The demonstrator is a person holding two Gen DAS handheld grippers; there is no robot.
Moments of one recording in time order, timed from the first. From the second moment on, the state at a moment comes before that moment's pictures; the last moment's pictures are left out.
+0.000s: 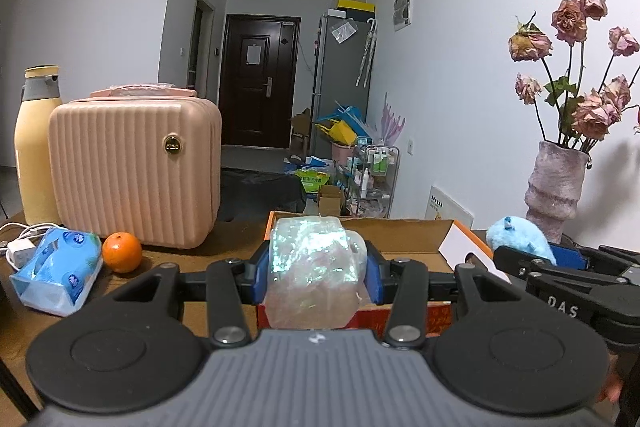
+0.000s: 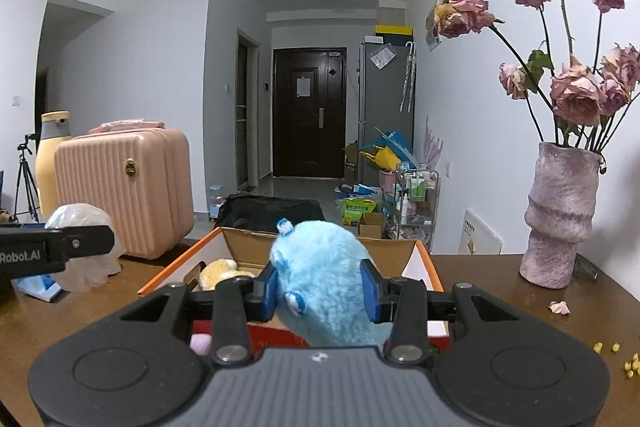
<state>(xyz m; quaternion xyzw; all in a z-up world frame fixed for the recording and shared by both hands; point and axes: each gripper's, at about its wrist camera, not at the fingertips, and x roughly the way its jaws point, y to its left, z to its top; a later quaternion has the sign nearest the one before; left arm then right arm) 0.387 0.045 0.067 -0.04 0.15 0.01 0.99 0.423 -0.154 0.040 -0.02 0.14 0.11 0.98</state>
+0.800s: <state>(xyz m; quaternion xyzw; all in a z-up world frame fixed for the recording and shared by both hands) 0.478 0.041 0.057 -0.05 0.17 0.00 0.98 0.508 -0.145 0.037 -0.03 0.17 0.10 0.98</state>
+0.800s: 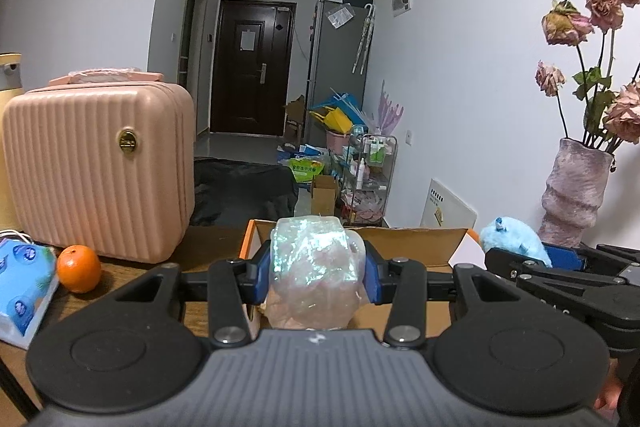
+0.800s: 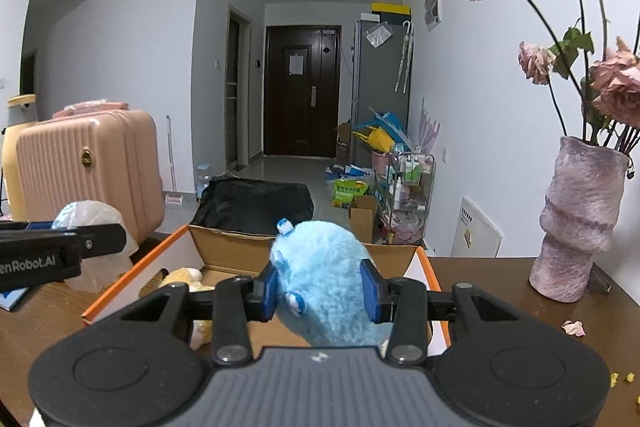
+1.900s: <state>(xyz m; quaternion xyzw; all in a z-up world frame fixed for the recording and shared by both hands) 0.556 0.039 0.027 -0.04 0.23 0.00 0.97 0.574 -0.139 -0.005 -0.07 0.22 0.08 0.97</state>
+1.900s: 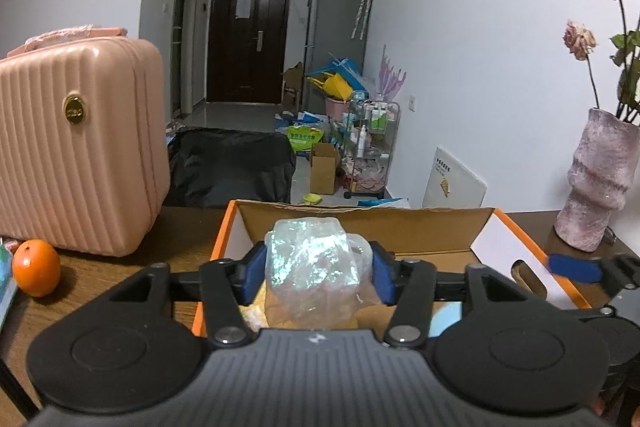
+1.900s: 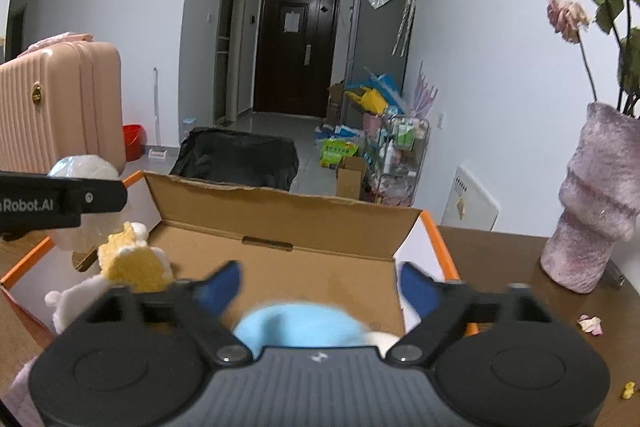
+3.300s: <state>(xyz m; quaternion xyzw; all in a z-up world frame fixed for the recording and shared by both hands) 0.489 0.053 0.052 -0.07 0.16 0.05 0.98 0.520 -0.145 0.020 -0.07 0.21 0.07 0.97</state>
